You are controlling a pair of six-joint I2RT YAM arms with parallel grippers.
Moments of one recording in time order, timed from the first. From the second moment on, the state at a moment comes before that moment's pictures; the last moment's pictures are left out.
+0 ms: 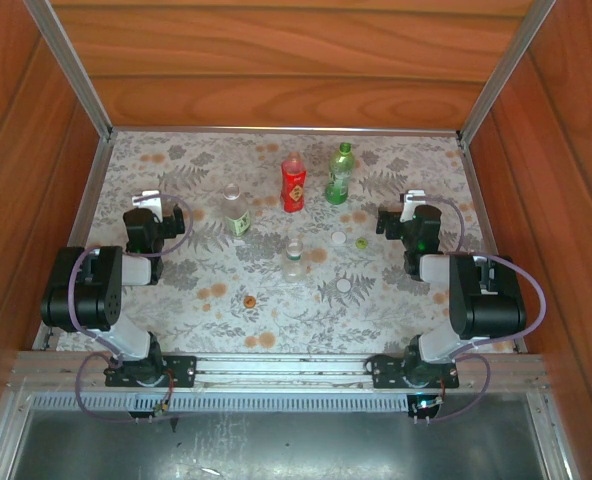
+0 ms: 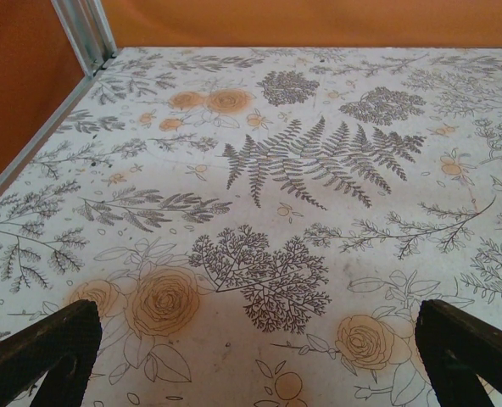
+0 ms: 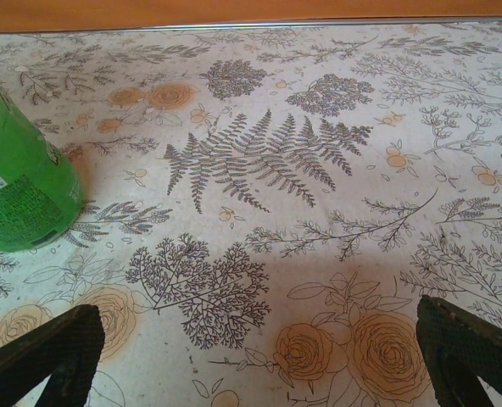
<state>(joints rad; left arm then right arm) 0.01 1.59 0.40 0.81 -0.11 0.00 0.04 1.56 0.48 0.62 -0.07 -0.02</state>
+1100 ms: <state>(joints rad) -0.28 0.79 0.20 0.59 -0.23 0.02 0.23 0.98 0.59 0.04 -0.22 0.12</state>
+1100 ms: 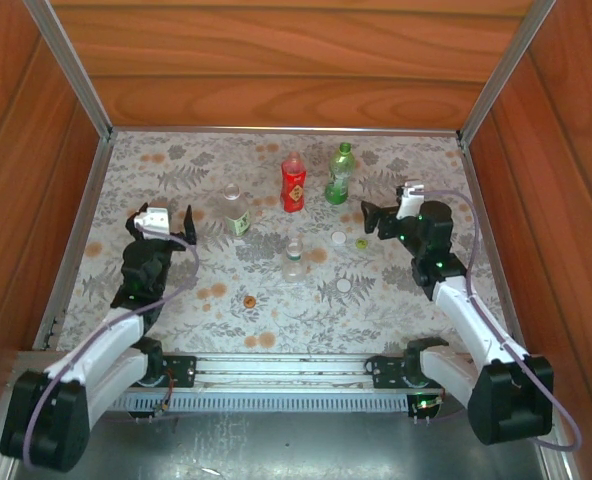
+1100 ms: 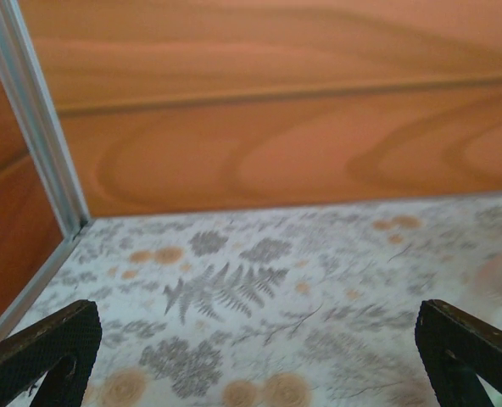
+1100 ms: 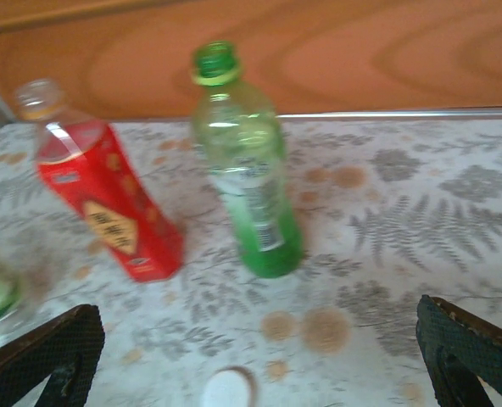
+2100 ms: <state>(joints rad) -0.67 0.87 0.15 0.54 0.11 -0.03 0.88 1.38 0.99 -0.40 0.04 0.16</state>
